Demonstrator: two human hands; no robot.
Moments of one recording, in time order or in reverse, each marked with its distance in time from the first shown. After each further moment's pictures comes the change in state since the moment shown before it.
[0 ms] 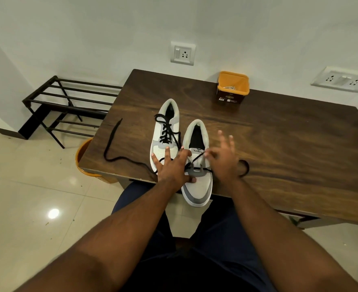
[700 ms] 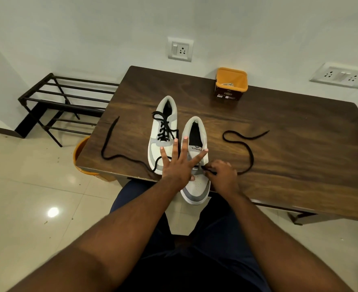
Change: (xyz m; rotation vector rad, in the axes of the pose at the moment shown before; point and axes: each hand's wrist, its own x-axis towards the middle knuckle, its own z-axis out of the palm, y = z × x) left_hand 0.006 0.014 0.009 0.400 -0.051 0.153; right_hand -0.043 0.021 0.004 -0.038 -0.238 0.042
